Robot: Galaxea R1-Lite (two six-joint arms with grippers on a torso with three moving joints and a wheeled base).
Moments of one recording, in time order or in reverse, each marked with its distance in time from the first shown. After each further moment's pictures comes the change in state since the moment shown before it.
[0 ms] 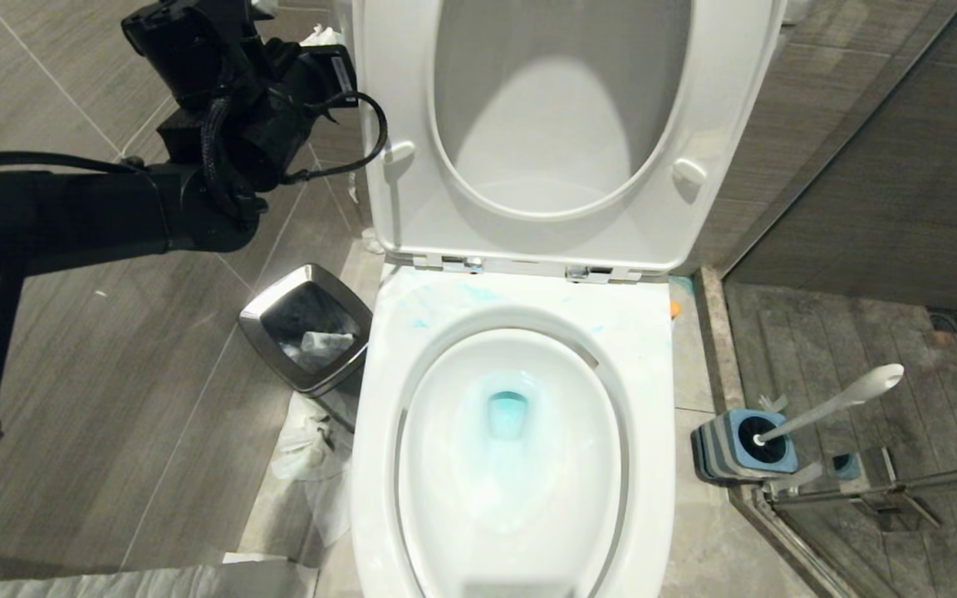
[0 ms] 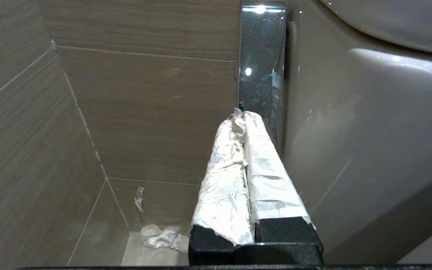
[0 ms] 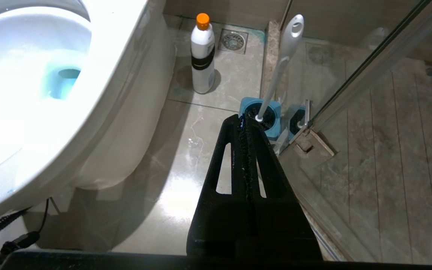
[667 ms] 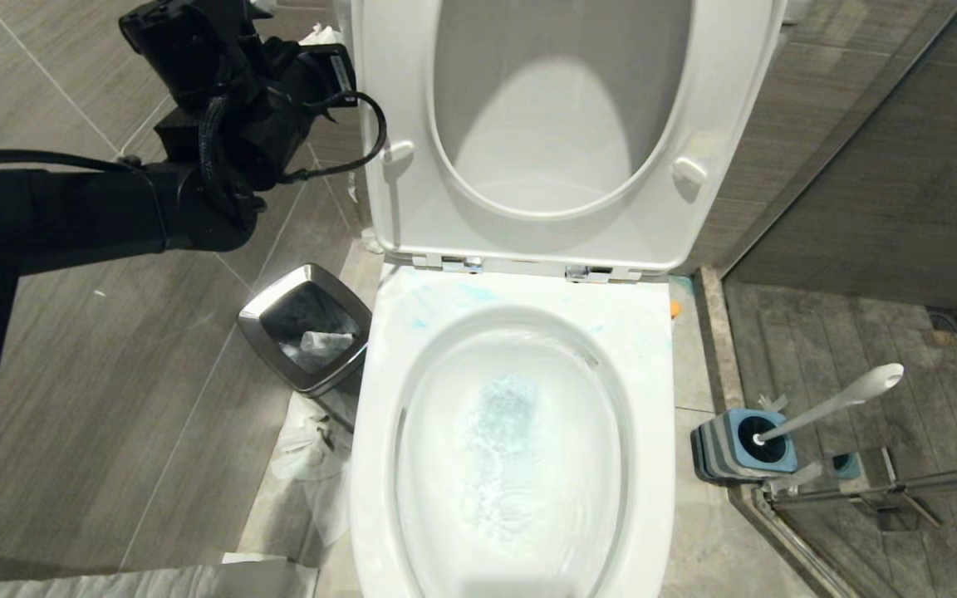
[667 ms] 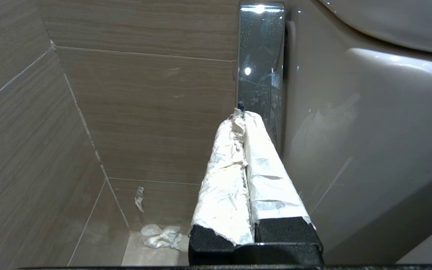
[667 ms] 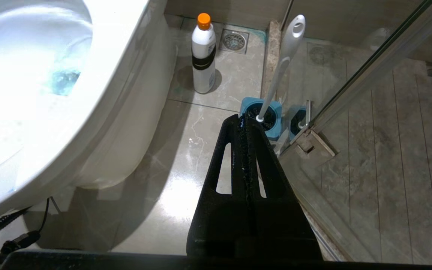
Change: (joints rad) left arm -0.001 -0.016 0.002 0.001 -0.002 0.001; right arm 0.000 0.000 0.000 0.000 0.000 0.000
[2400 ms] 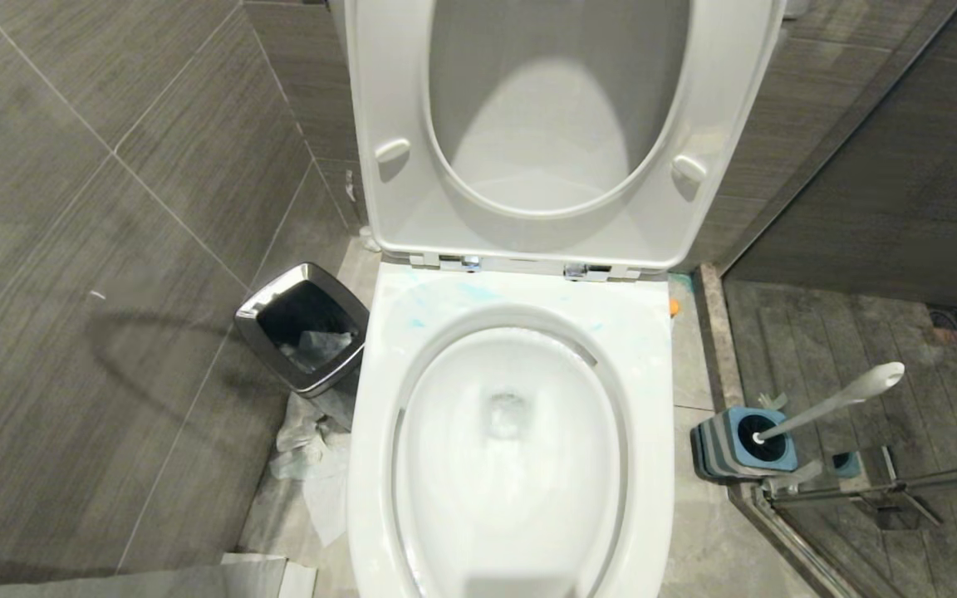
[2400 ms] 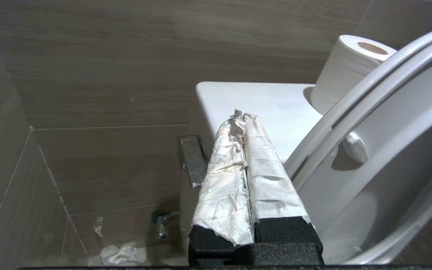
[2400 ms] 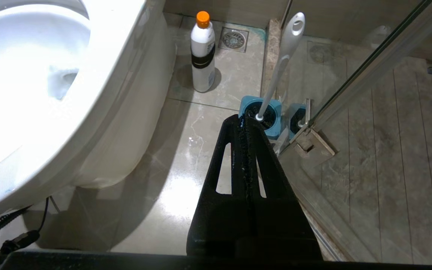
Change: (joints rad) left arm 0.150 -0.506 0.075 0.388 -0.404 -0.146; right arm 0.000 0.000 0.000 0.000 0.000 0.000
